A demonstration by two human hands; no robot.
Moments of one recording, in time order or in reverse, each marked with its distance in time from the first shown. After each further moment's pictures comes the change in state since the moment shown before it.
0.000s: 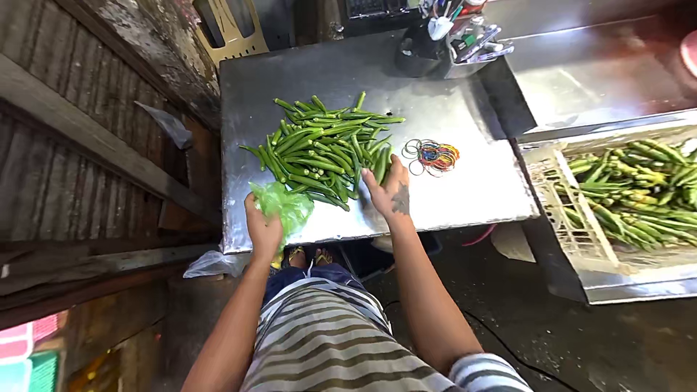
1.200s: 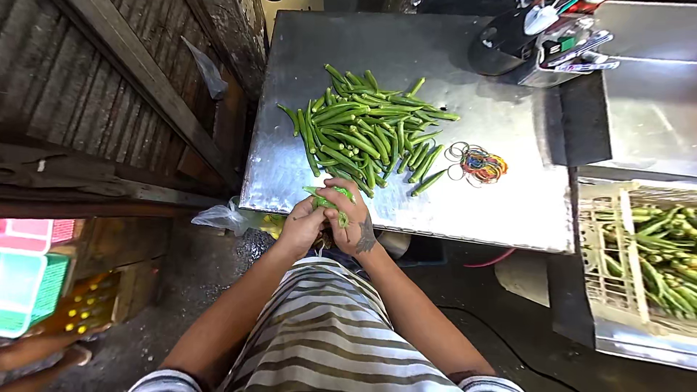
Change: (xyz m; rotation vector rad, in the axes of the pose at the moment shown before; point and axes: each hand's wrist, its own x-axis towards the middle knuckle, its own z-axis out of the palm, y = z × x) left_hand -0.076 0.055 -0.019 -0.825 -0.456 -0.375; right_hand -0.109 -0.044 0.067 0.339 -0.275 -0.864
